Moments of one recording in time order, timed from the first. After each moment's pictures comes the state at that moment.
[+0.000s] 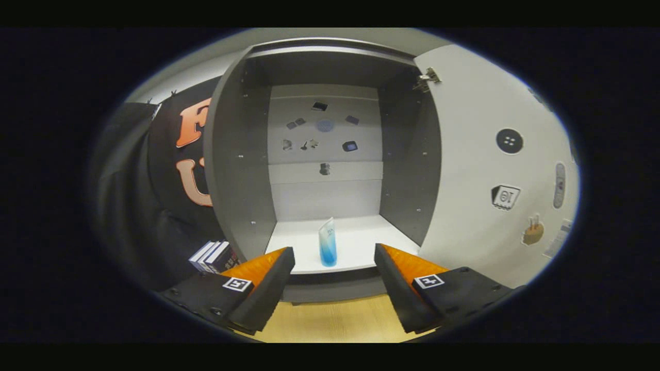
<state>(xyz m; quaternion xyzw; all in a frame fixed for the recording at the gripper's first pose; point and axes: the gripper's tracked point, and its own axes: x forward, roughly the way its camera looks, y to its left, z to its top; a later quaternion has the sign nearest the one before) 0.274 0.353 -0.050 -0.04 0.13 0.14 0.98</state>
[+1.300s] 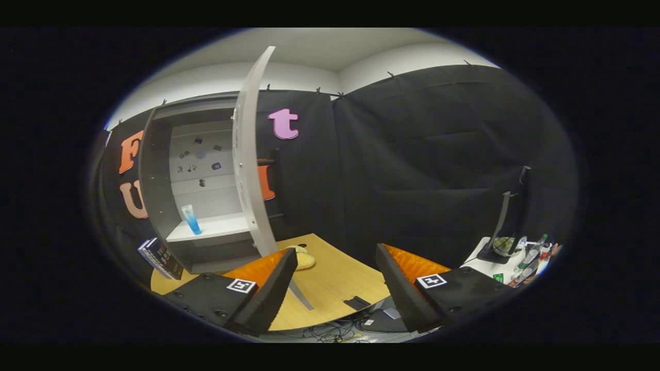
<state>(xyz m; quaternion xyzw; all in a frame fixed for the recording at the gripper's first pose) 0.093 -0.038 -0.038 0.01 0.07 -0.08 0.99</state>
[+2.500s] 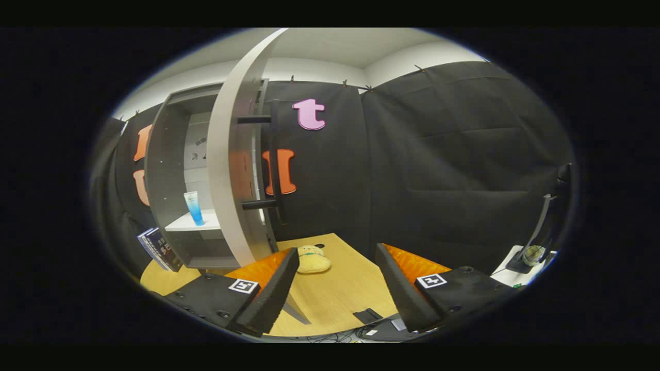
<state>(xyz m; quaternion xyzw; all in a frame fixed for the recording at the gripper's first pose) 0.176 -0.003 -0.078 -0.03 0.08 0.01 1.00</state>
